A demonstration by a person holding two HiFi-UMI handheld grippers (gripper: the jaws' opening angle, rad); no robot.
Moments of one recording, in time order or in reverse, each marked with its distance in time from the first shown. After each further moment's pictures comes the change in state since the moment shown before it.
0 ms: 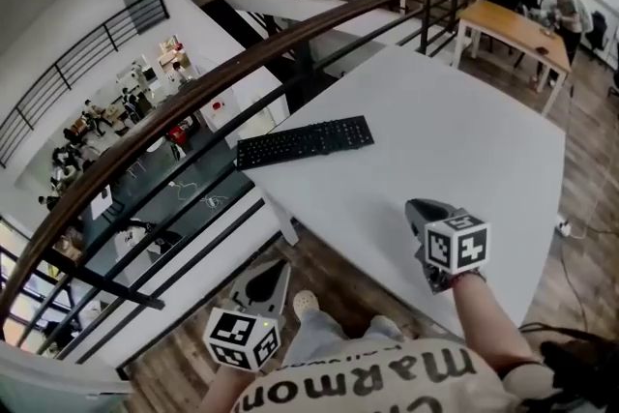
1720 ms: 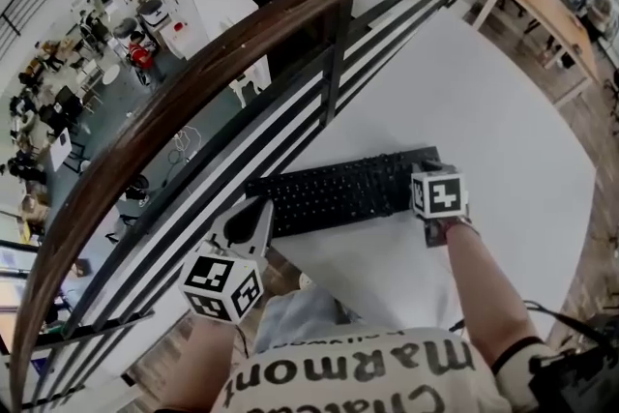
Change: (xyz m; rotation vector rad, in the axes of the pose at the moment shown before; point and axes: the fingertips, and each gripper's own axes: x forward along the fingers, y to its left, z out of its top) left arm 0.240 0.376 0.089 -0.163 0.104 -0.035; right arm 0.392 -0.053 0.080 -0.087 0.434 -0.391
